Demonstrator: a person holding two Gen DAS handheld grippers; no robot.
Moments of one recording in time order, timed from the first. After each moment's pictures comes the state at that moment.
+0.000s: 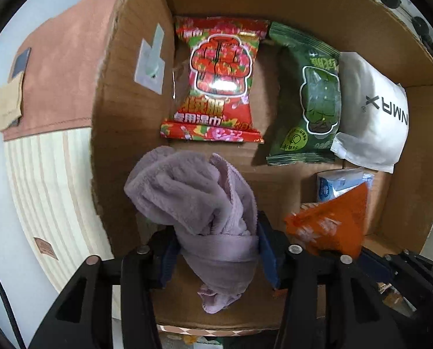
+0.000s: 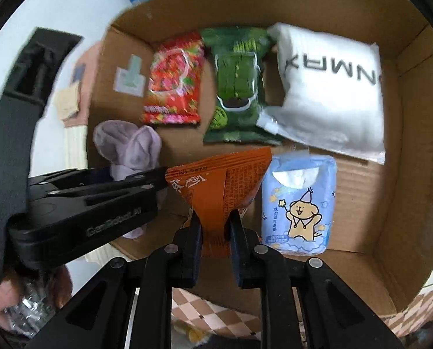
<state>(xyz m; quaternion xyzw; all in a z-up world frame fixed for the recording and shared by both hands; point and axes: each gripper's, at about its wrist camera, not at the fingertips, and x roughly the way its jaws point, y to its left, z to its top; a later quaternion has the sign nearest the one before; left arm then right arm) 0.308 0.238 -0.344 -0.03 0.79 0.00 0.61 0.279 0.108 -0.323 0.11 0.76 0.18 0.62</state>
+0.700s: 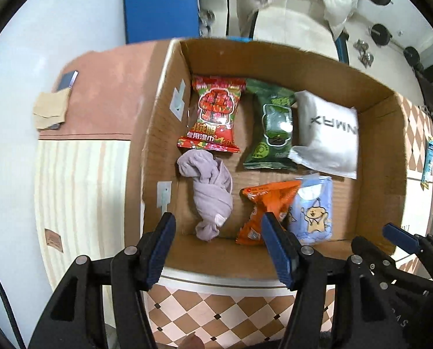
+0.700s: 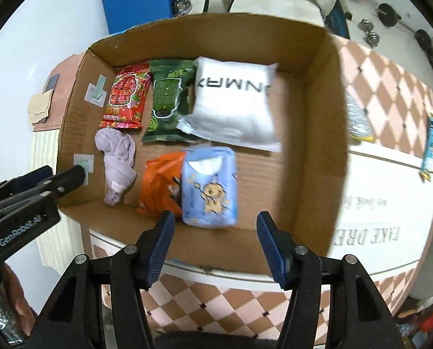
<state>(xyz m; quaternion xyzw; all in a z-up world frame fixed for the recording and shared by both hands) 0.245 0.216 -0.235 -0.02 0.68 0.04 0.73 0.245 0.036 -0.259 0.02 0.71 0.09 0.70</state>
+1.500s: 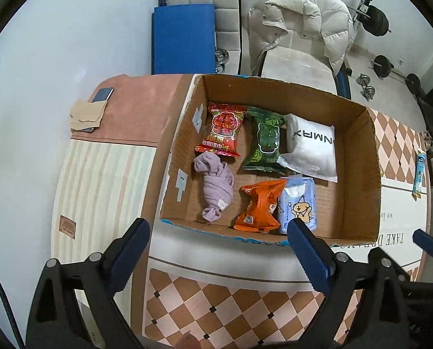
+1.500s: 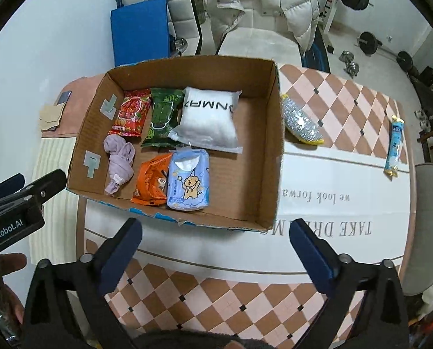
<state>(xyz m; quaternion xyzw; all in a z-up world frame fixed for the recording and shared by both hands) 0.185 0.201 -0.180 -0.02 0.61 0.08 0.79 0.180 -0.002 -0.194 0.01 0.63 0.08 0.77</state>
